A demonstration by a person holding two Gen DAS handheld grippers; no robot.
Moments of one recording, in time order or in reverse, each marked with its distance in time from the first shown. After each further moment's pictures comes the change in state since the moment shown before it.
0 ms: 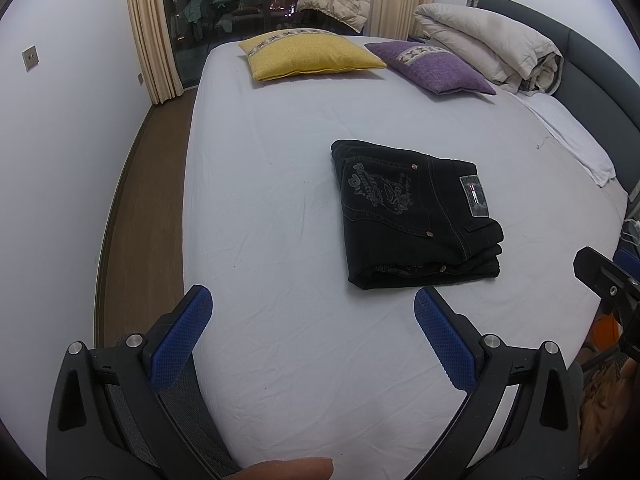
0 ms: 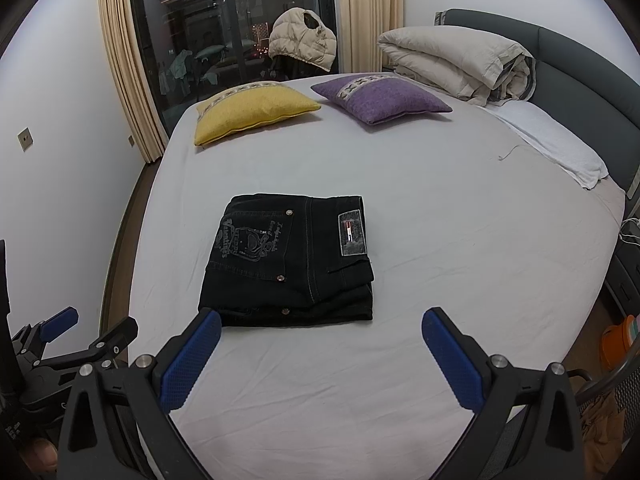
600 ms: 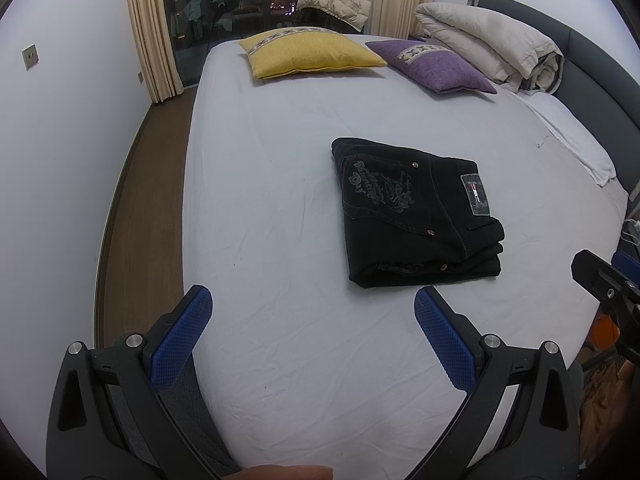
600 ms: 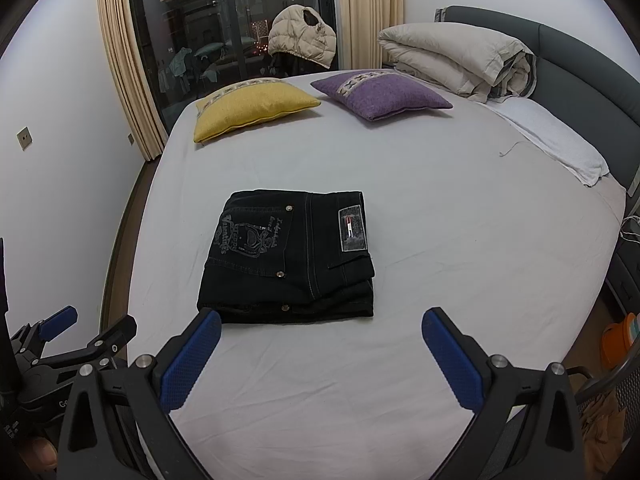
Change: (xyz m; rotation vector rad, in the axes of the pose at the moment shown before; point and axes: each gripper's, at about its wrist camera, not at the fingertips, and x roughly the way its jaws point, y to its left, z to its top) left arm 0.002 0.002 -0.001 0.001 0.004 -0.001; right arm 0.004 -0.003 -0.010 -0.004 0.007 0.004
